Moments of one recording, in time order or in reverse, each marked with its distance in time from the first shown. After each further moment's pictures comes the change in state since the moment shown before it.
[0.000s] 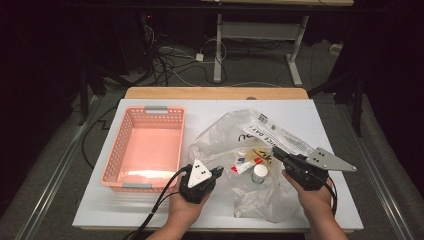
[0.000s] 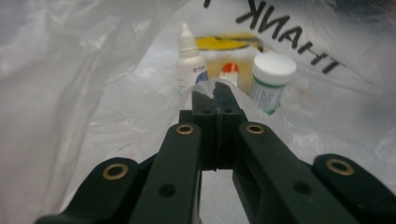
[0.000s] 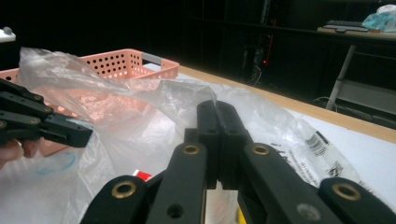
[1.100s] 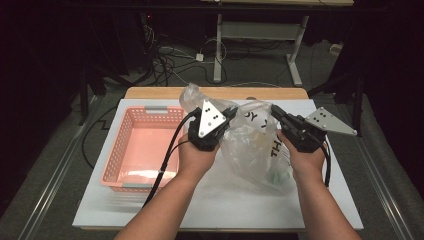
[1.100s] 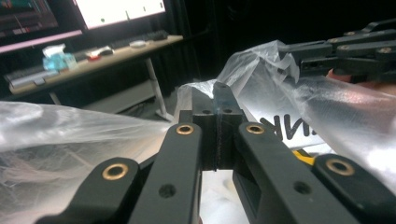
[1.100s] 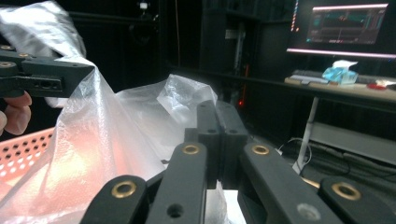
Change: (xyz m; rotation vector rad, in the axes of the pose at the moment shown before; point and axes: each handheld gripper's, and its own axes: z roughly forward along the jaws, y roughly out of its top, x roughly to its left) left arm 0.016 0.150 -0.006 -0.250 0.117 0.173; right arm -0.020 0.082 0.038 -0.167 -0.099 -0.005
